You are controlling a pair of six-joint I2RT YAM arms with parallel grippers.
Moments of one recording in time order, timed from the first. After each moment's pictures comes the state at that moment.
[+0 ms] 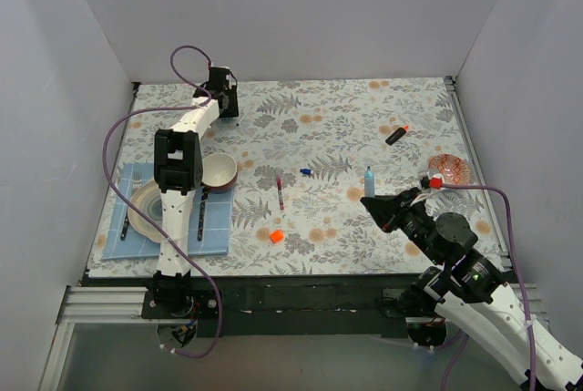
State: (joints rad) left arm -0.16 2.50 2.13 -0.45 -0.21 -0.18; right arm 0.74 0.24 0.43 -0.24 0.09 0.50
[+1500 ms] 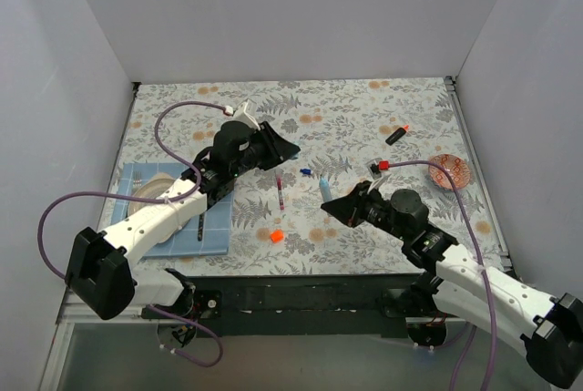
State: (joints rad) left arm -0.62 1.29 0.99 -0.02 0.09 -0.88; right arm 0.74 0.72 0.35 0.21 -0.21 0.66
